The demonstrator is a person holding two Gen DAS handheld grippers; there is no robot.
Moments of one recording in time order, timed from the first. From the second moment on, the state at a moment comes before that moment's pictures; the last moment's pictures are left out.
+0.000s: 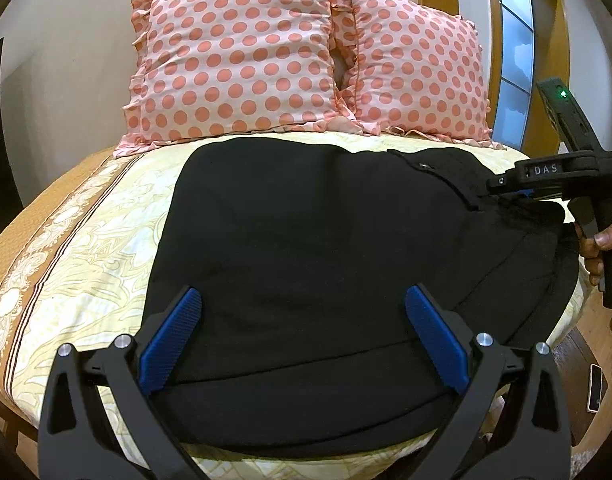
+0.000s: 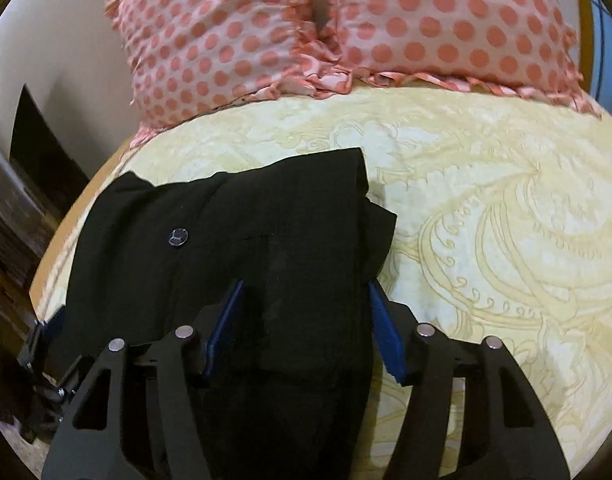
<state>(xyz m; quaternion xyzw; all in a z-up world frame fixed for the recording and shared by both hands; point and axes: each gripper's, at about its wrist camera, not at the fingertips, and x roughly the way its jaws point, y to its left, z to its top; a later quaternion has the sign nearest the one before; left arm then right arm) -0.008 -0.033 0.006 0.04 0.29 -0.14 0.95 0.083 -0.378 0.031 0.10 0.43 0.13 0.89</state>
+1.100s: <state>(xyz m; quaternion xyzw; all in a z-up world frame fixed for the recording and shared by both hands) 0.154 0.016 0.028 -0.04 0.48 -0.18 0.86 0.090 -0.377 0.037 0.07 0.40 0.16 0.90</state>
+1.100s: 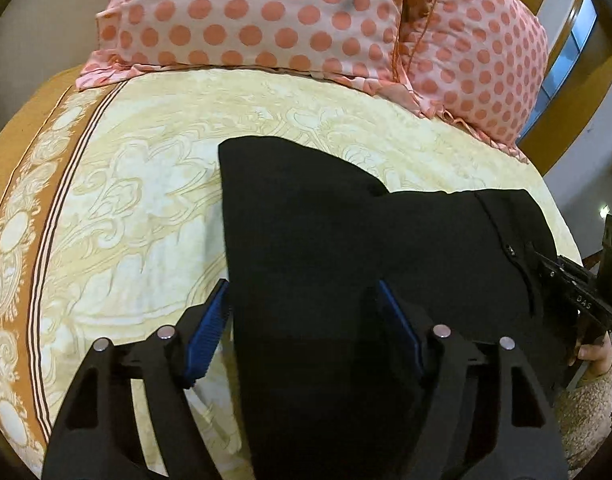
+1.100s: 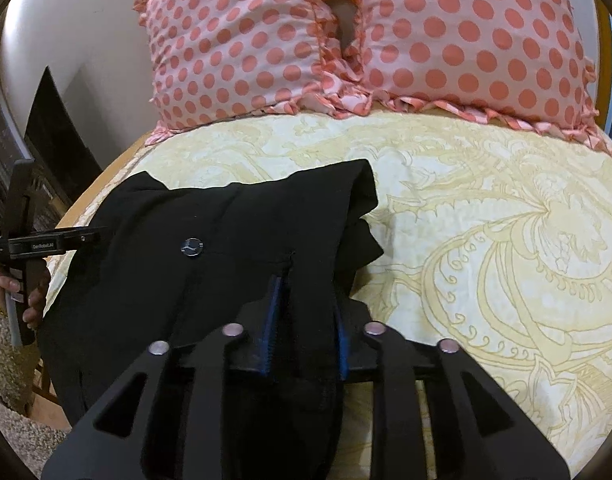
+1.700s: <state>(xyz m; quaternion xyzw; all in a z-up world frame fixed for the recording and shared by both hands) 0.164 0.015 0.044 -0.04 0.47 -0.19 0.86 0.094 -0.376 0.046 0.08 0.38 0.18 0.90</state>
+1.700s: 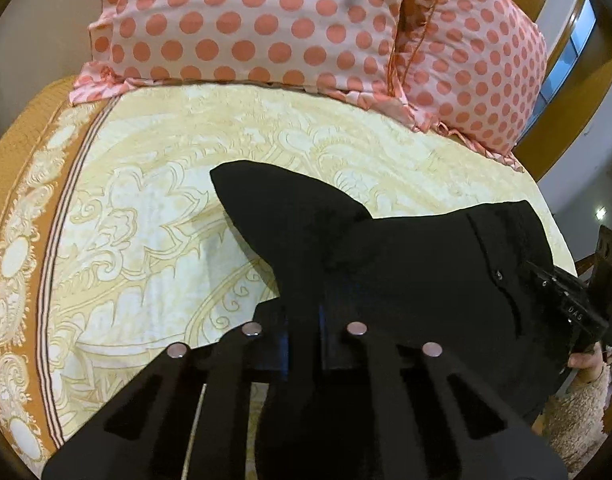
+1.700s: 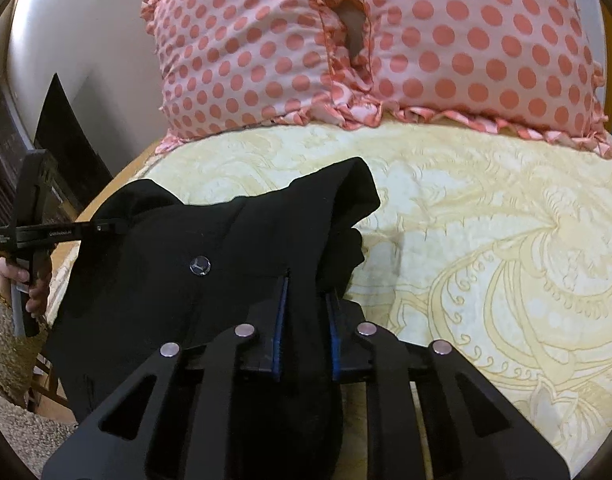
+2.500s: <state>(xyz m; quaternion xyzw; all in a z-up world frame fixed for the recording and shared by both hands) 0.315 -0.017 0.074 0.02 0.43 -0.13 0.89 0.247 -0.379 0.059 0.09 0.39 0.10 0.91</state>
